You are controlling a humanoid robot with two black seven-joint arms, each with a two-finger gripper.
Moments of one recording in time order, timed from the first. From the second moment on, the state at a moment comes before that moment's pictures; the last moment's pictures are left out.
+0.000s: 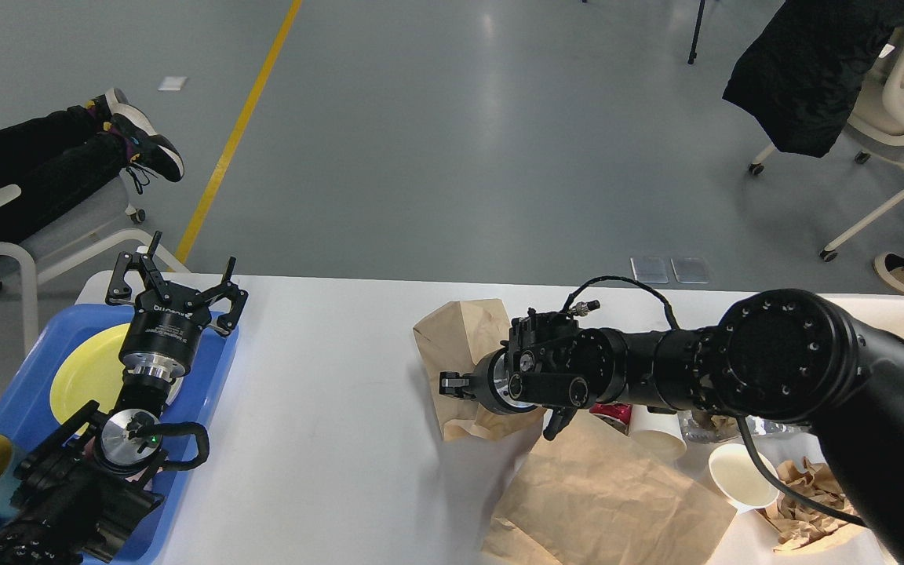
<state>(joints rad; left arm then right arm) -0.52 0.16 -1.15 -0.50 -0.02 -0.62 -0.32 1.34 0.20 -0.82 0.81 -0.17 0.10 -0.16</state>
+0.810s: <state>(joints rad) -0.52 0.16 -1.15 -0.50 -0.02 -0.62 -0.32 2.28 -0.07 -1.25 1.24 0.22 0.67 -0.13</state>
